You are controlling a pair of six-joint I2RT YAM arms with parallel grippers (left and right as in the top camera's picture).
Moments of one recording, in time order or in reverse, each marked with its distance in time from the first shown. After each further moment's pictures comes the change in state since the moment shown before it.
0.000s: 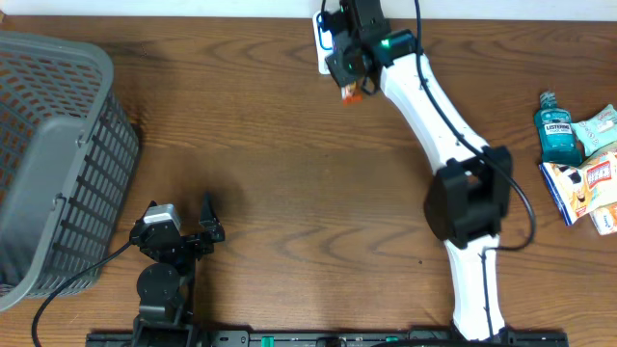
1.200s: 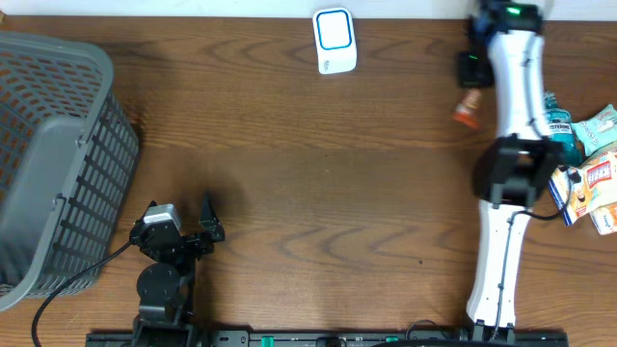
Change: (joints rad) left arm 0.000 0.000 0.000 0.000 0.000 0.000; right arm -0.505 0.322 0.471 -0.630 0.139 0.127
